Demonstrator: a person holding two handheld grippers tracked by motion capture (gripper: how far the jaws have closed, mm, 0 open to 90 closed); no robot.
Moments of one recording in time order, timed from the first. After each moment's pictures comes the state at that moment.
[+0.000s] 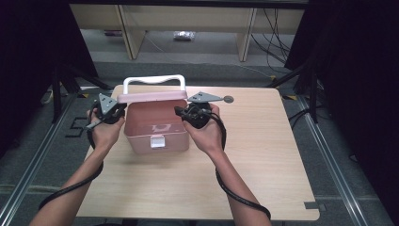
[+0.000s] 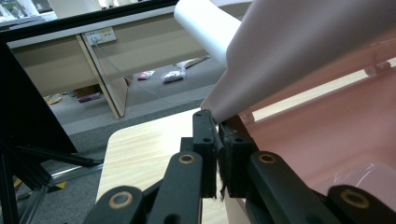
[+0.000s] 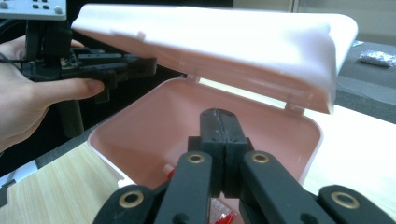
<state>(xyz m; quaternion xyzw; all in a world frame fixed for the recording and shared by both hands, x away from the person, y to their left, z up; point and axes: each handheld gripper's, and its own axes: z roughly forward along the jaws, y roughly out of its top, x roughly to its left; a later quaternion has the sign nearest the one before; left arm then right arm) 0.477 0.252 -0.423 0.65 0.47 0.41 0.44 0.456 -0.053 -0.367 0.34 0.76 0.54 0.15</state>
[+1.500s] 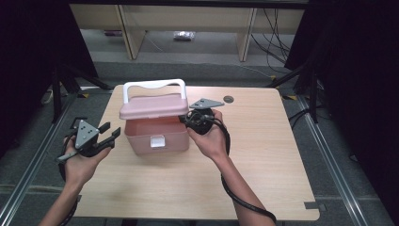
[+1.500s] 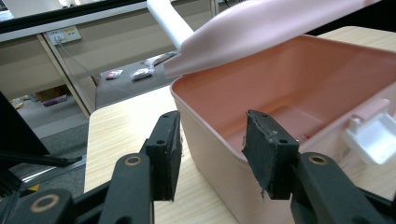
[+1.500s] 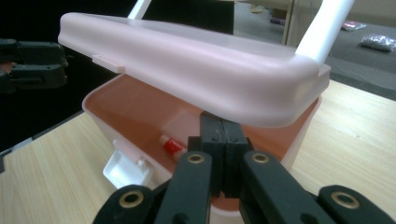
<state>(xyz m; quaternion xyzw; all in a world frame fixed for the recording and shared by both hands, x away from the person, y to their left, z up) 0.371 0.276 -0.418 0.69 0.42 0.36 0.47 0.446 -0.063 -0.379 0.35 0.78 0.50 0.15</state>
